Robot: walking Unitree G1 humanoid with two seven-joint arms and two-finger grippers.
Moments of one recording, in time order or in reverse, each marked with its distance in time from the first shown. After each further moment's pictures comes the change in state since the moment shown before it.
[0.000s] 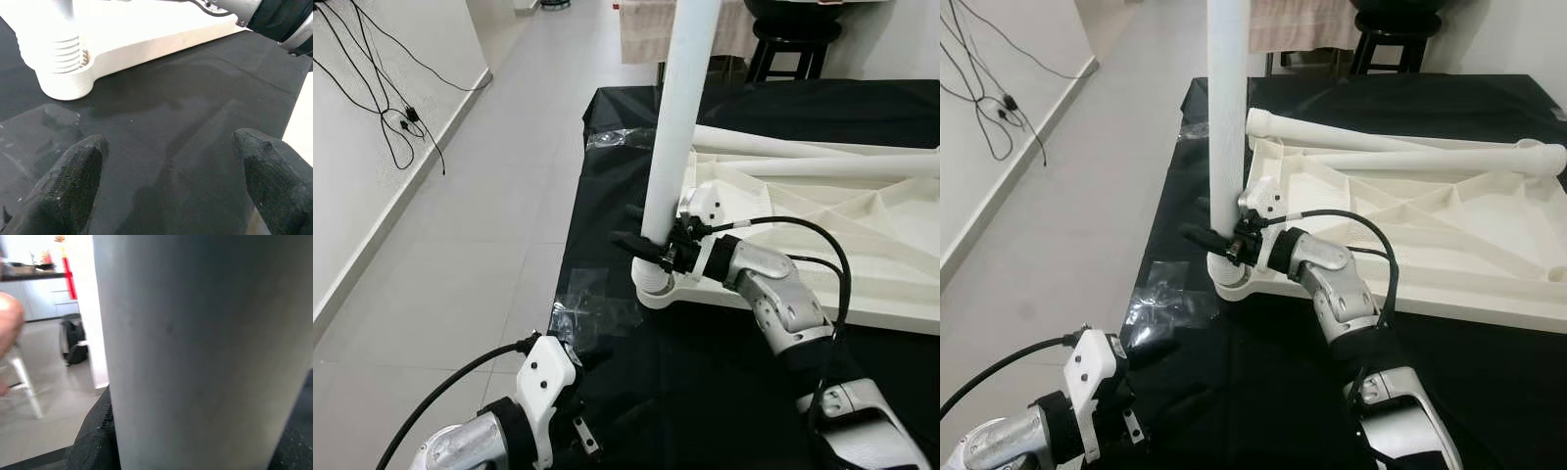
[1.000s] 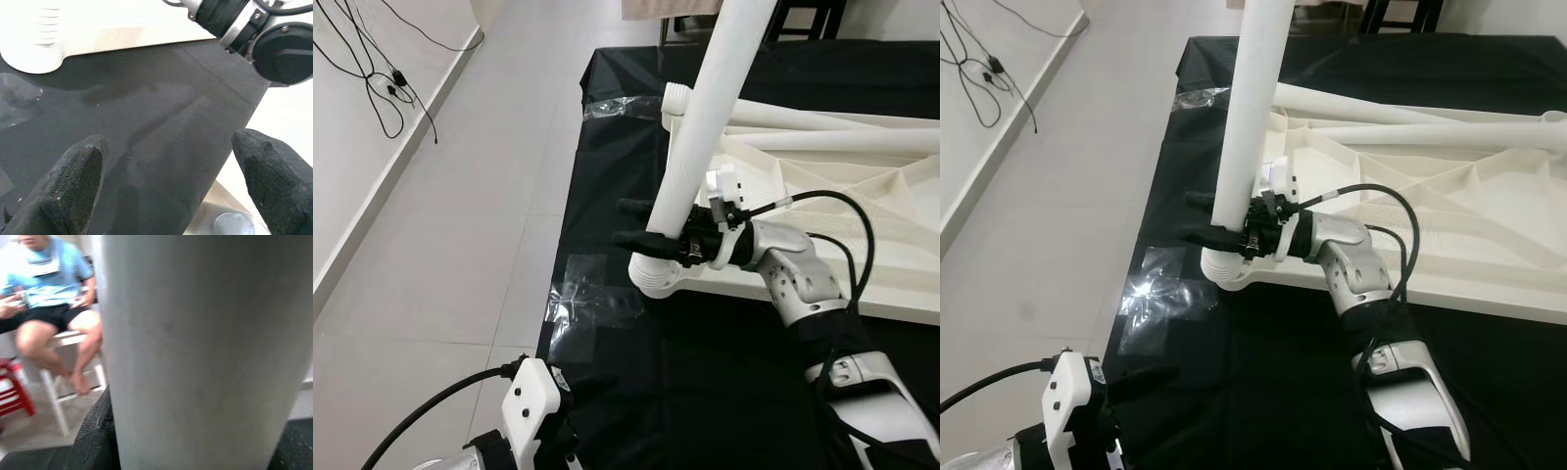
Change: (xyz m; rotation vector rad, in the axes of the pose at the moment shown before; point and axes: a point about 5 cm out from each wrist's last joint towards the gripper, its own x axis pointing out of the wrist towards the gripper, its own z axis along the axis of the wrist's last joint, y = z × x) left arm -0.020 -0.030 0.008 -0.130 -0.021 -0.074; right arm -0.012 -0.006 0.031 -0.005 -0.058 0.334
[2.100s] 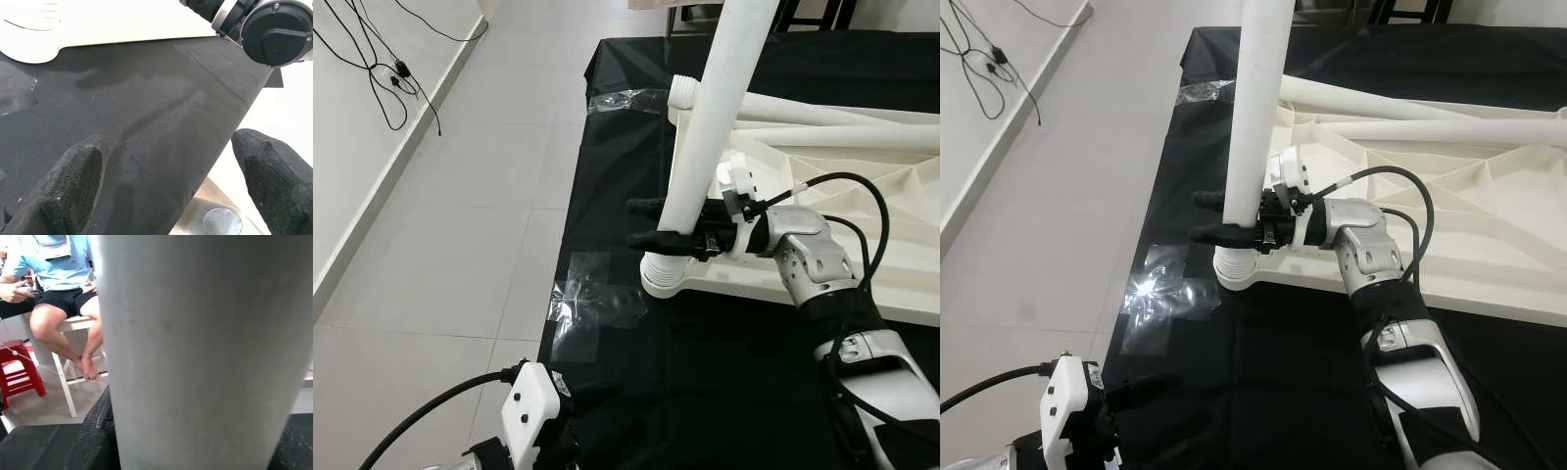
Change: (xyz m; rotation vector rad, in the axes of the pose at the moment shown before) left arm -0.001 -0.004 0.000 -0.027 0.010 -0.006; right arm -0.010 -0.014 0.000 0.001 0.061 0.020
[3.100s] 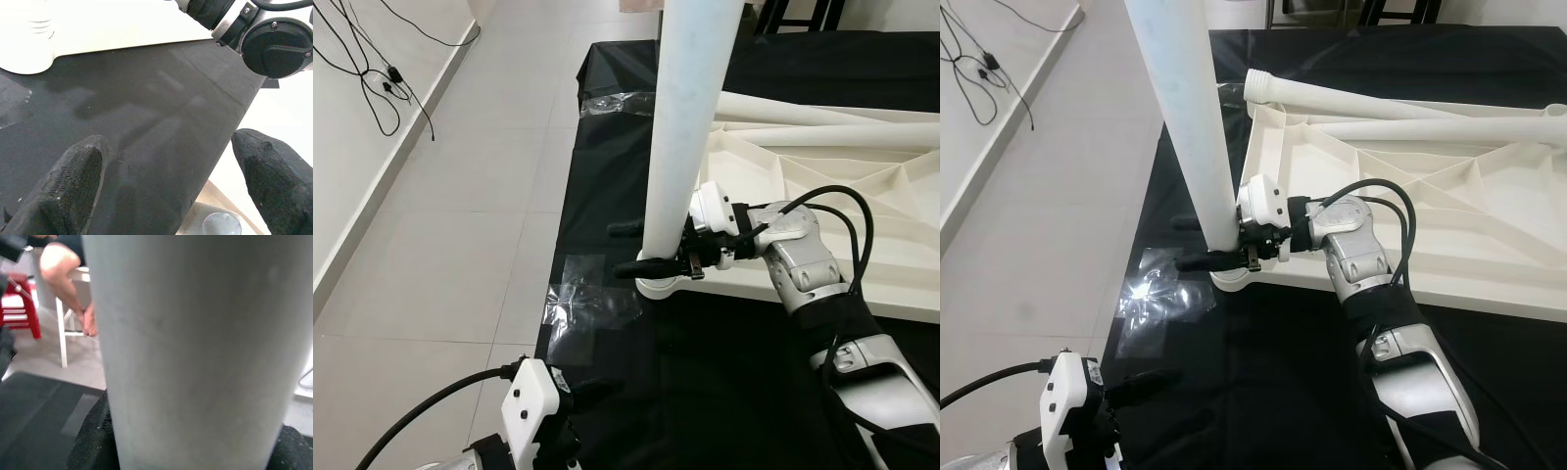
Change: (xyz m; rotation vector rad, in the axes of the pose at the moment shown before) left arm 0.001 0.001 0.003 0.002 -0.012 -0.004; right arm 0.020 0.014 0.000 -0.214 0.142 0.112
